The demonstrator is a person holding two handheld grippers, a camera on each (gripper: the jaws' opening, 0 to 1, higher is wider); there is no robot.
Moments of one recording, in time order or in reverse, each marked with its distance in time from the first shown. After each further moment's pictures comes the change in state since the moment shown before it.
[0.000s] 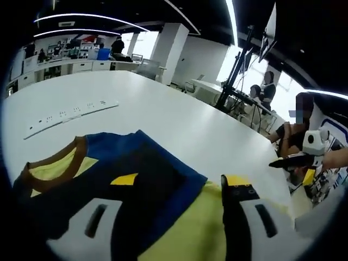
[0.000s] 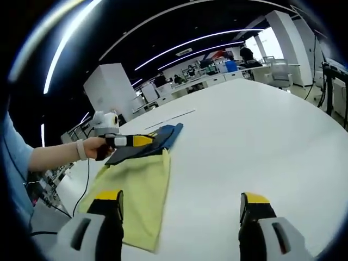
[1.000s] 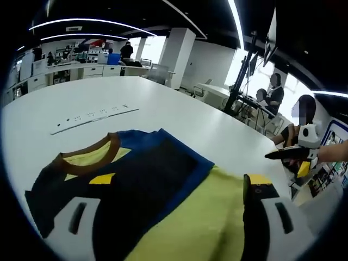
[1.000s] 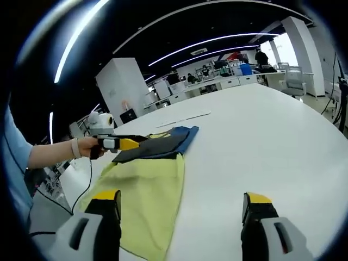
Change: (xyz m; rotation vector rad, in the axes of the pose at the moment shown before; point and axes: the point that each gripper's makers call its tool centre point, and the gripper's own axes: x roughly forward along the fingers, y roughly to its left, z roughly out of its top) left arm -0.073 0.024 -0.007 -0.002 -0.038 0.092; right arm 0.024 0.027 0.013 -0.109 0.028 0.086
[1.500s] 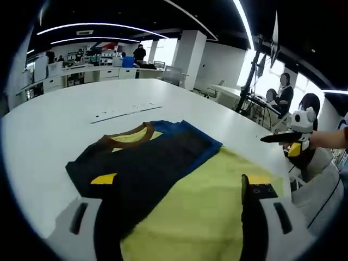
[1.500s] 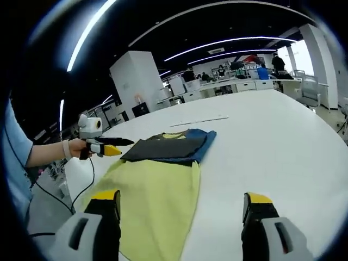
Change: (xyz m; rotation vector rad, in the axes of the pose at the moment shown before) left arm -0.102 0.026 -0.028 0.005 -0.011 0.131; right arm 0.019 0.024 0.021 -0.086 0.008 0.072
